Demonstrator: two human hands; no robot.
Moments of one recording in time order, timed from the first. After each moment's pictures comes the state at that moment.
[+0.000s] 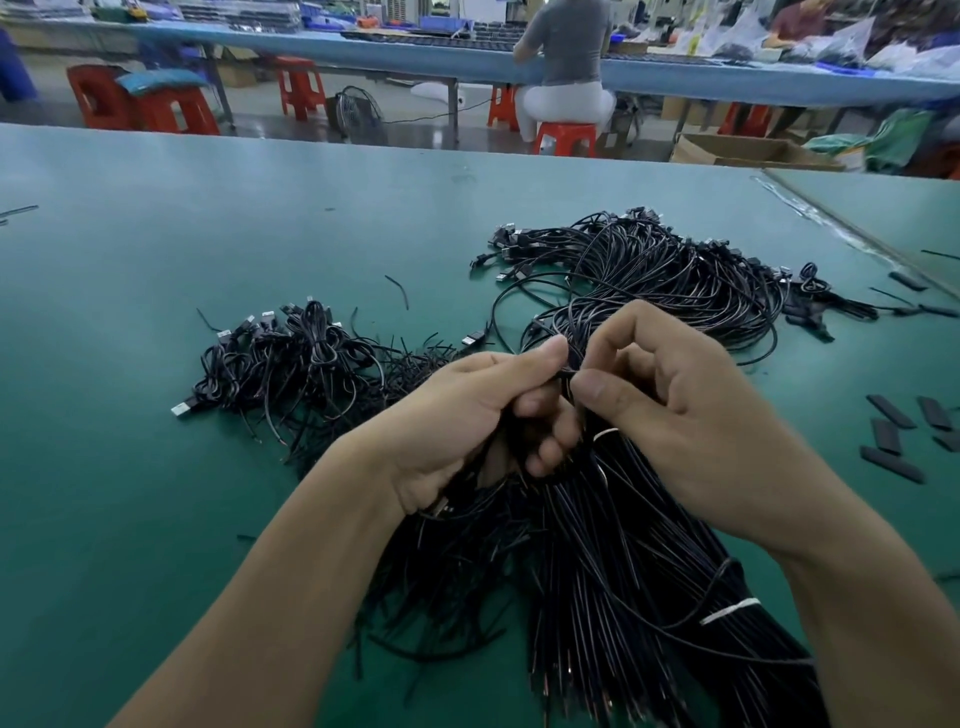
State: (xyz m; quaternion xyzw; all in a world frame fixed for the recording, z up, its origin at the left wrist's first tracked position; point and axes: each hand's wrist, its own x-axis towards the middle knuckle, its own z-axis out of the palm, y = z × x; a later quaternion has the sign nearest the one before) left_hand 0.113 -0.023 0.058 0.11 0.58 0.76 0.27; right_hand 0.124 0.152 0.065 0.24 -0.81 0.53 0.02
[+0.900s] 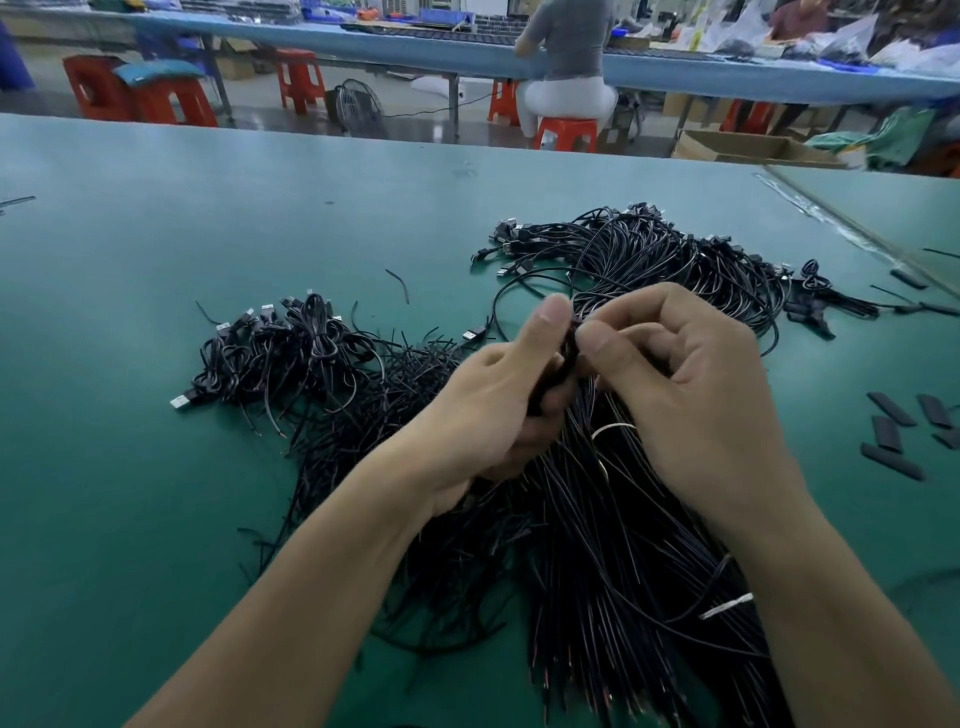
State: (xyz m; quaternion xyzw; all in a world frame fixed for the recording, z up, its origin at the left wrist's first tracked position) left_hand 0.111 -0.014 0.050 0.10 0.68 0.70 0.18; right_hand 0.124 0.136 0.061 0.11 -0.81 0.55 0.19
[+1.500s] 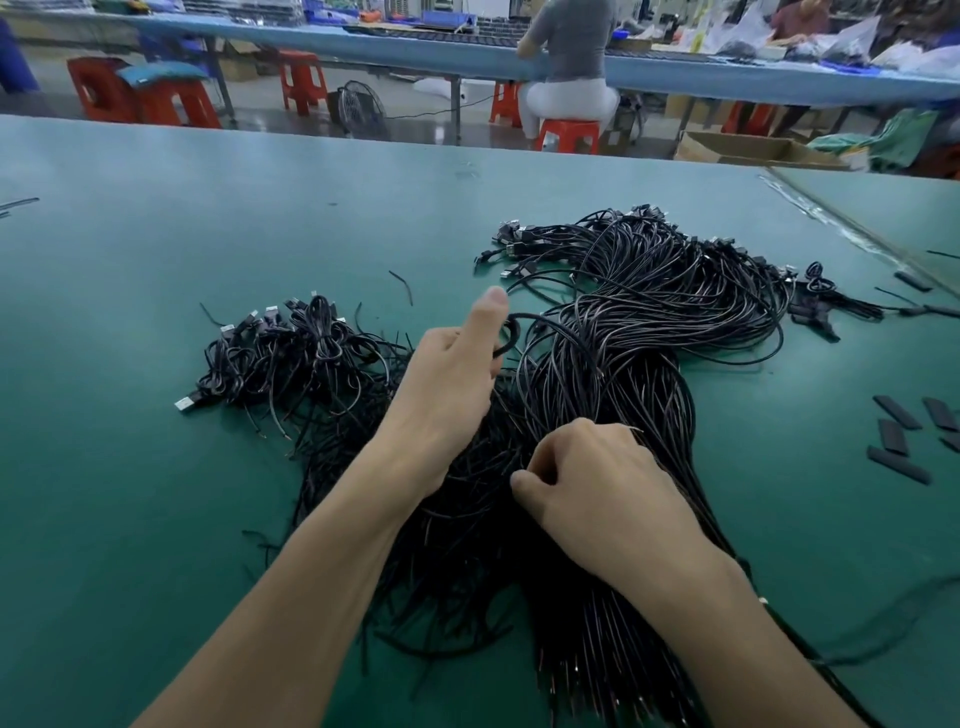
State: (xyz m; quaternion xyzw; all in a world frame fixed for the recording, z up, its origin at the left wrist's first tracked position) left_hand 0.096 -0.025 0.044 -0.02 0.75 0.67 0.00; right_hand 0.138 0.106 0.029 0.04 -0.98 0.20 -0.03
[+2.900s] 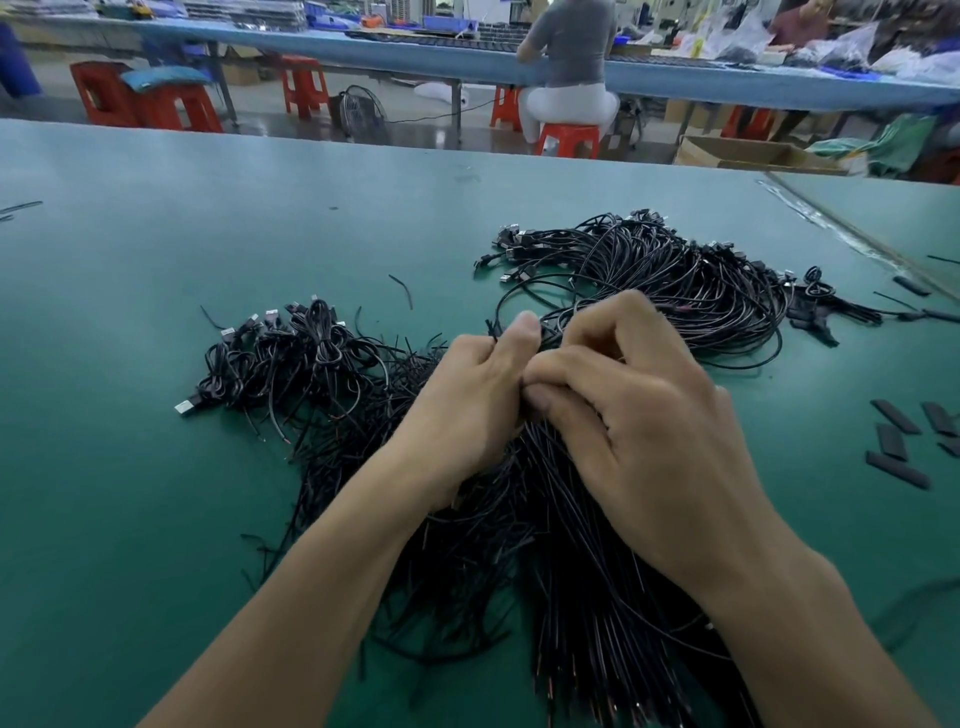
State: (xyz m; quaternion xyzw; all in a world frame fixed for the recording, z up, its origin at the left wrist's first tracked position) left_hand 0.102 -0.017 0.047 0.06 0.76 0.65 0.02; right_hand 0.143 0.120 0.065 0.25 -0.89 0.26 0.28
